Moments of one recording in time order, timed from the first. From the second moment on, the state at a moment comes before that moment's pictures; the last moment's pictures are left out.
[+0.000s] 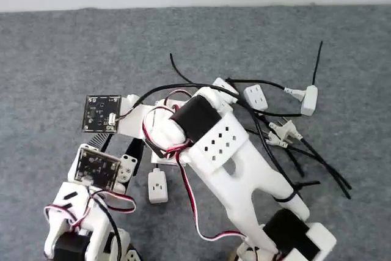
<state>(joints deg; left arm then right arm) 6.4 -103.0 74.5 61.0 -6.7 -49.1 -7.7 -16.6 100.7 40.9</state>
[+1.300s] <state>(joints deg) 5.6 -102.8 79.8 58.9 -6.9 -48.7 -11.3 -12.8 100.7 40.9</state>
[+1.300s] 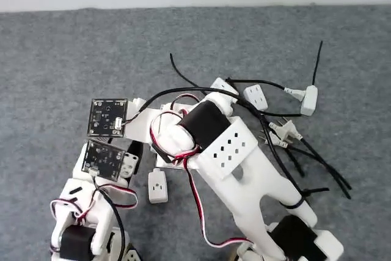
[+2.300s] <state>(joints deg) 16.5 -103.0 82.2 58.9 -9.0 -49.2 -11.3 -12.7 100.7 39.1</state>
